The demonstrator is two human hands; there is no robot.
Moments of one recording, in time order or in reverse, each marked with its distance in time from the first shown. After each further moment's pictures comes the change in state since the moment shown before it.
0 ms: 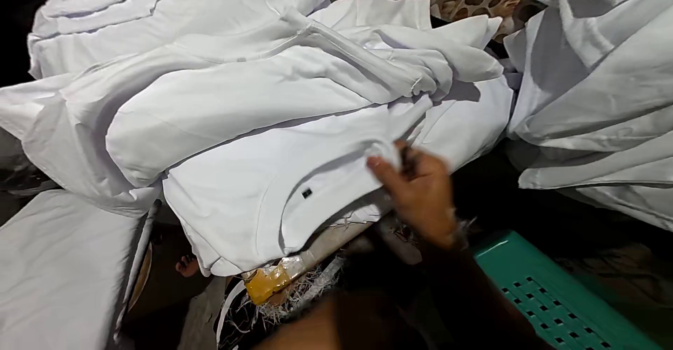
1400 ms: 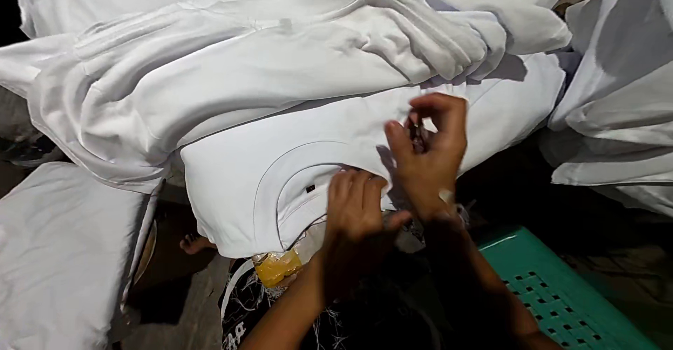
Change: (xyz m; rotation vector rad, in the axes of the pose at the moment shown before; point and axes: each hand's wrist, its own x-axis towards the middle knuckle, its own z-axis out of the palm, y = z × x) left_hand 0.069 -0.074 0.005 0.435 0.918 0.026; right_hand 0.010 0.027 0.018 -0.332 0.073 -0.106
